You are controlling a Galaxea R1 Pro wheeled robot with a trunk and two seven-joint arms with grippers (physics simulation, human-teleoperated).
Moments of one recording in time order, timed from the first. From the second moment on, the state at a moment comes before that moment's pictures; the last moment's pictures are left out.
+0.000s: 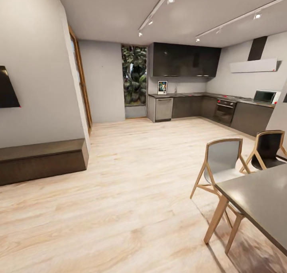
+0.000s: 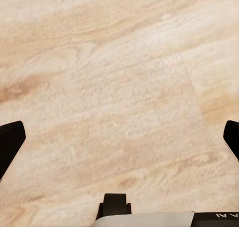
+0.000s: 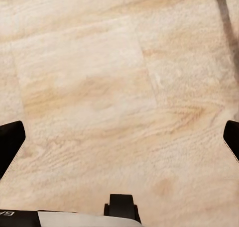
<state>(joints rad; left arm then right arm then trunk) 0.03 0.01 0.01 -0.63 -0.01 -0.02 0.00 -0.09 -0.01 0.01 -0.32 0.04 -0.21 0.00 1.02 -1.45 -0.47</state>
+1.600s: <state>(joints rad) 0.03 0.01 0.01 -0.63 -0.01 -0.02 0.00 -0.09 -0.01 0.01 -0.32 0.04 -0.21 0.00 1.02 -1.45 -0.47</state>
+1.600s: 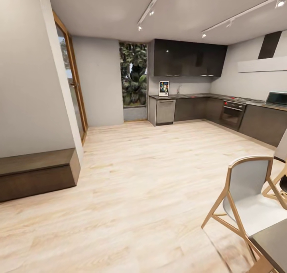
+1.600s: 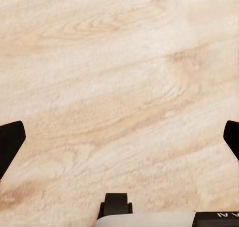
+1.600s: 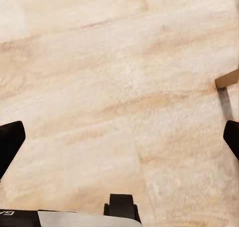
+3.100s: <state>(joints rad) 0.03 0.01 0.01 -0.63 -0.01 -0.02 0.00 -0.09 -0.01 0.00 -0.31 0.04 -0.21 0.00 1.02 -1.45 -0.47</state>
